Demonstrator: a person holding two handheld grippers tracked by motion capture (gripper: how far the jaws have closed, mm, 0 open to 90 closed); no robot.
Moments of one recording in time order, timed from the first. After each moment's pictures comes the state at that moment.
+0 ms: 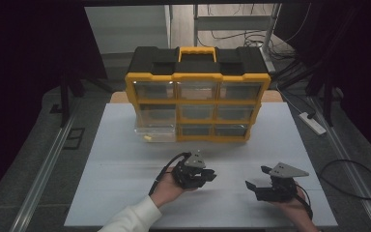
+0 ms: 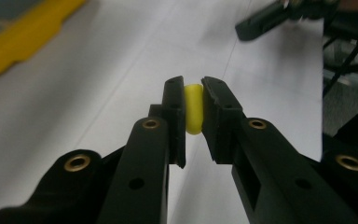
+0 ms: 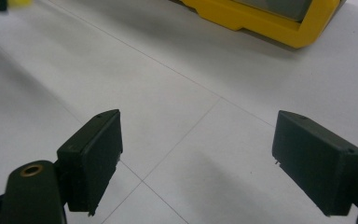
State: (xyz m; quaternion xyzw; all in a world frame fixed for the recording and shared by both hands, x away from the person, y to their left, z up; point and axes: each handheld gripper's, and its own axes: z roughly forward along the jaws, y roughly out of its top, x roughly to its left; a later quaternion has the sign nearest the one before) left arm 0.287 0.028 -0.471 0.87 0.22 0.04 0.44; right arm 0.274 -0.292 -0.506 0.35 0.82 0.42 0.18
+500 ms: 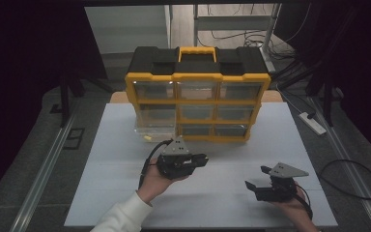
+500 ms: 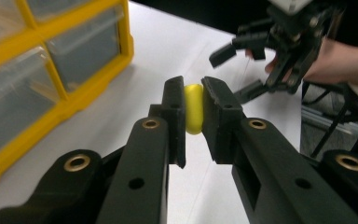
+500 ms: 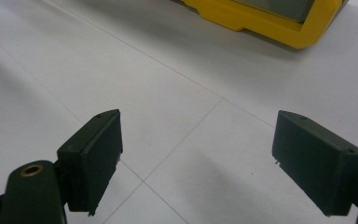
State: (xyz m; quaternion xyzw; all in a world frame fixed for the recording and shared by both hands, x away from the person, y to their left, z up) left arm 0.283 0.067 -0.423 0.83 0.23 0.07 0.51; right arm 0.274 -0.291 -0.506 0.35 0.82 0.42 0.18
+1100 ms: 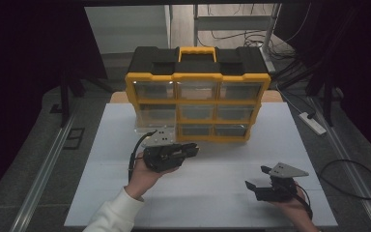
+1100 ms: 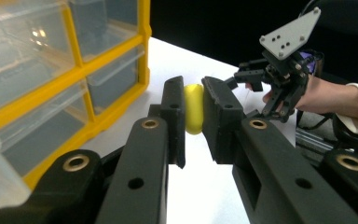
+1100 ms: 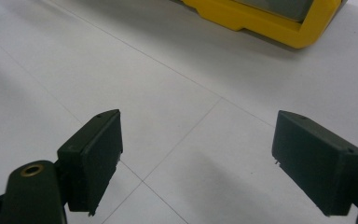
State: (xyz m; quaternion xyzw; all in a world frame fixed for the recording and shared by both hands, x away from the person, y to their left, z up) left arm 0.283 0.095 -0.396 0.80 0.25 0.09 0.54; right arm 0.274 -0.292 -0.506 0.35 0.82 0.42 0.18
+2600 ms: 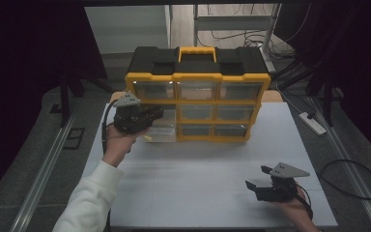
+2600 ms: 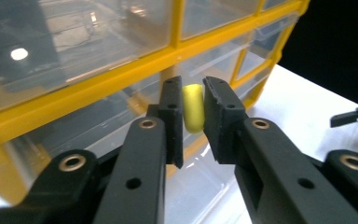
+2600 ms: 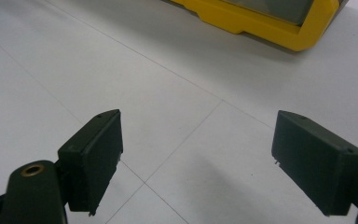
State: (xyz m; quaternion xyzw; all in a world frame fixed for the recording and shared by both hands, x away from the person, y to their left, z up) left arm 0.351 0.173 -0.370 0.76 0.38 0.17 0.50; right arm 0.273 -0.292 -0.504 0.35 0.82 0.42 0.18
